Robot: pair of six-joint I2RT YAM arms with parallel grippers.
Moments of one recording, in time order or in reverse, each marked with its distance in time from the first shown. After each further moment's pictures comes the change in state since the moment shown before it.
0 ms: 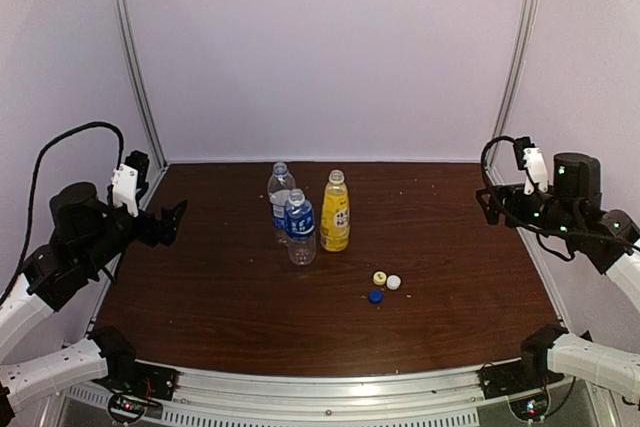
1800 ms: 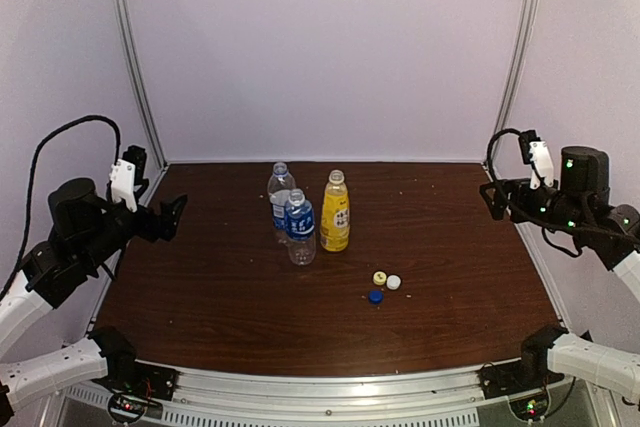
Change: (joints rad) left arm 0.000 0.017 0.024 0.008 0.008 -0.043; right arm 0.000 -0.001 0.063 -0.058 -0.014 0.008
